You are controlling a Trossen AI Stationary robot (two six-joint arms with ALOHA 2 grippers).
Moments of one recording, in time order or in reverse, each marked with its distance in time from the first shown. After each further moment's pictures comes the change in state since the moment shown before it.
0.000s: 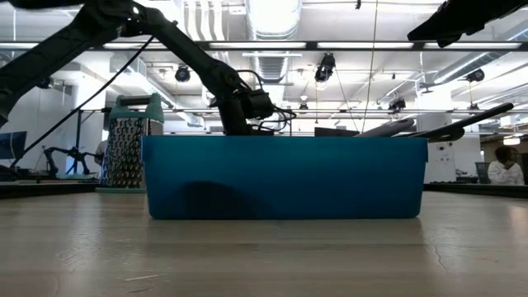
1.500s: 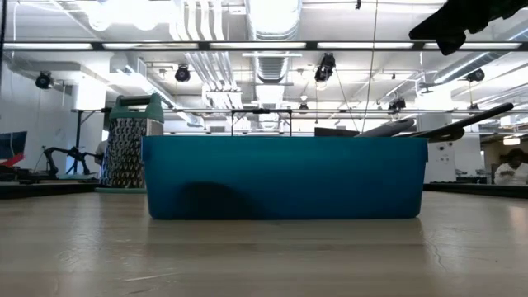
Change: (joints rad) left arm -0.804 -0.973 -0.369 -0.061 -0.327 -0.261; right arm 0.000 -0.001 -0.001 0.000 -0.038 0.201
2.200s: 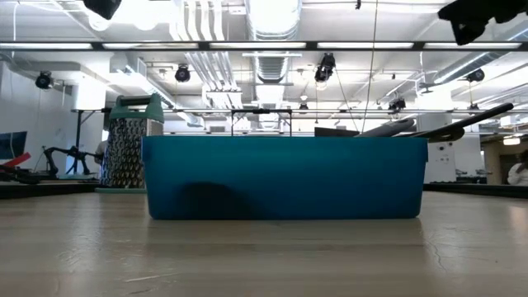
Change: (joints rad) left arm -0.219 -0.635 -0.687 0.459 -0.031 0.079; right arm 0.000 -0.216 -0.008 -0.078 -0.134 -0.106
